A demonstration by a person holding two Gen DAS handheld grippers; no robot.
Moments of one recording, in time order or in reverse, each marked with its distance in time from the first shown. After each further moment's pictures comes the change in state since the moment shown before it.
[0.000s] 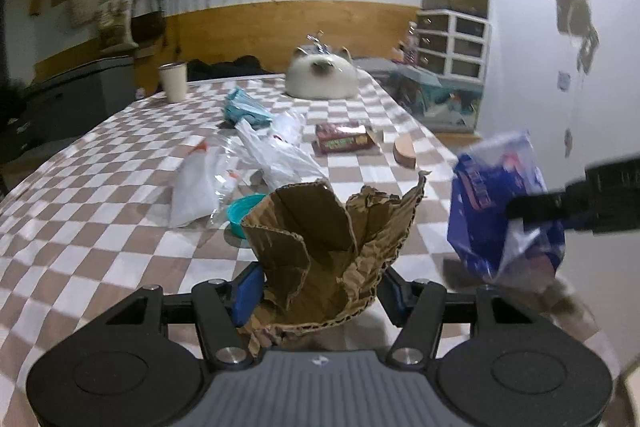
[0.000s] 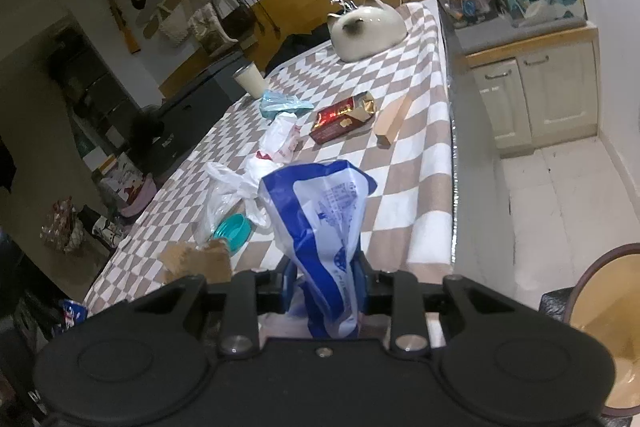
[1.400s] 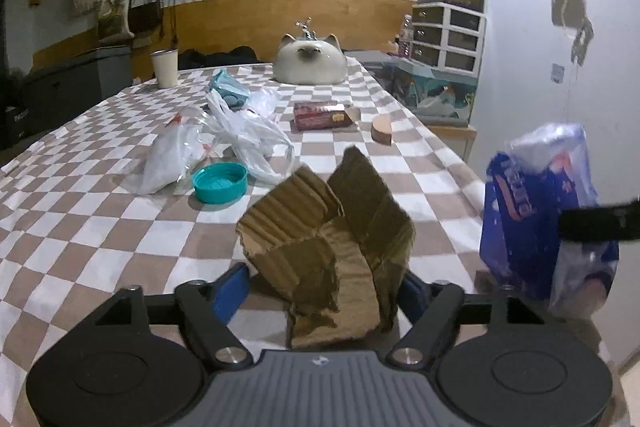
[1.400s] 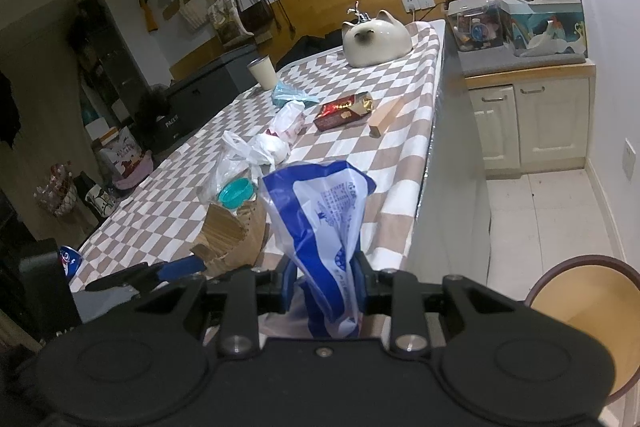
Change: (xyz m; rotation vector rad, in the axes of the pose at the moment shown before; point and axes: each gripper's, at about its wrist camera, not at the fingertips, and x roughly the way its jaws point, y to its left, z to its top) left arm 0.009 -0.029 -0.025 -0.011 0.017 -0.013; right arm -0.057 0.005 -0.036 -0.125 -0.016 -0.031
